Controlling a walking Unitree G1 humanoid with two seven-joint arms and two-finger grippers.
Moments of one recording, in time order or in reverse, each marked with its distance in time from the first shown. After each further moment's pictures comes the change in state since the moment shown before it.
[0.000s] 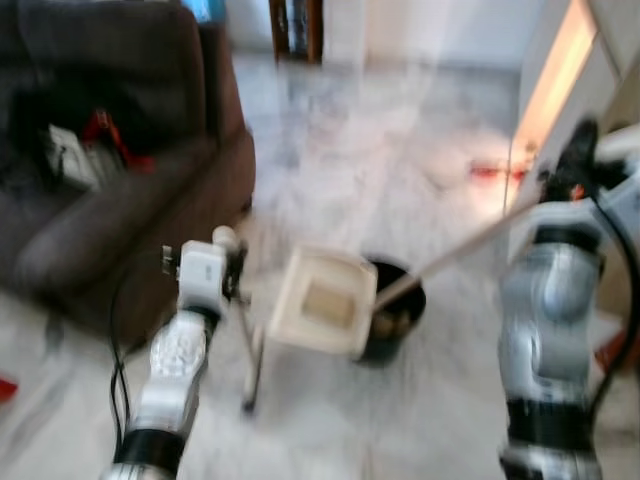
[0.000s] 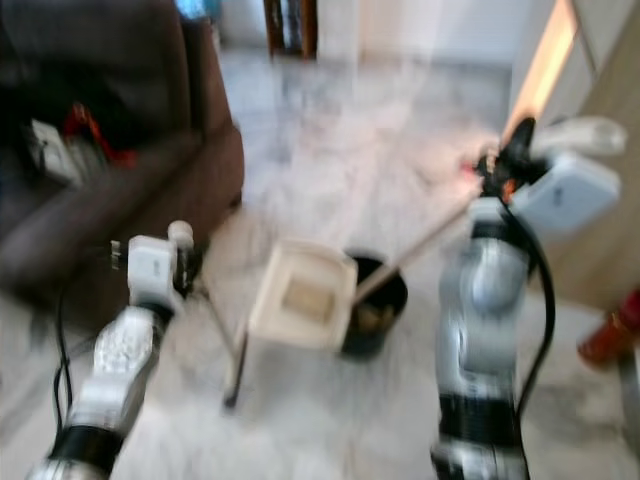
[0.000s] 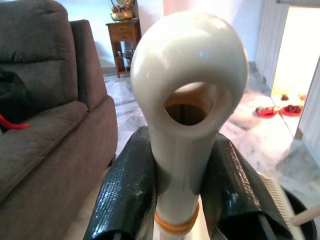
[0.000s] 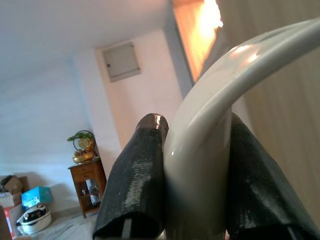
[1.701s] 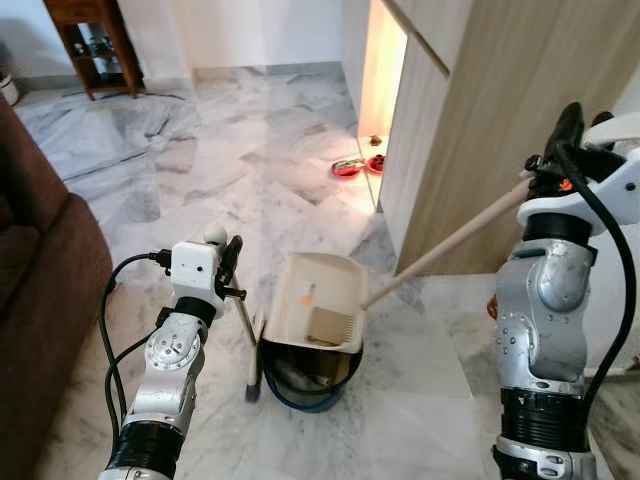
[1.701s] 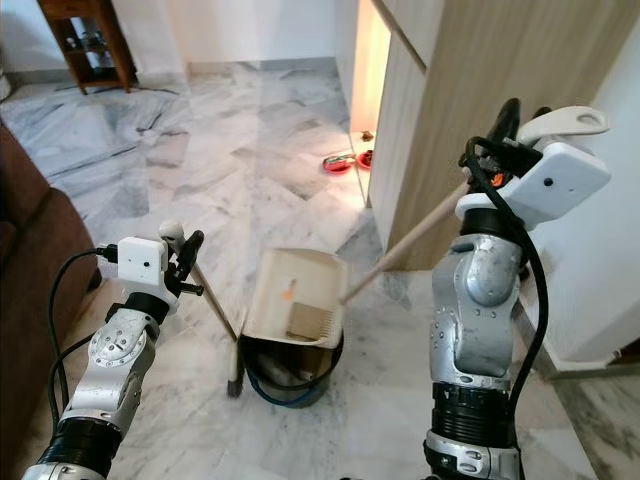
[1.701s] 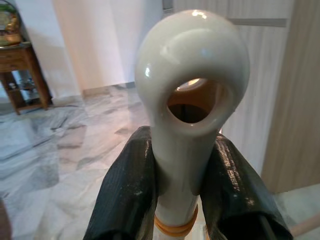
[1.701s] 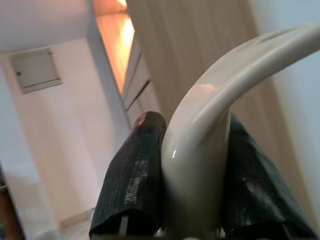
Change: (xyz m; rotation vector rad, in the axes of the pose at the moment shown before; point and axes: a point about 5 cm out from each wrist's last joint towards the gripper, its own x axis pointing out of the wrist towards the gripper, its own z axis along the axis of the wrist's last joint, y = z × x) left arm -0.001 0.008 0.005 0.015 -0.037 0.036; right arm -0.001 0.020 -0.001 0.085 0.053 0.068
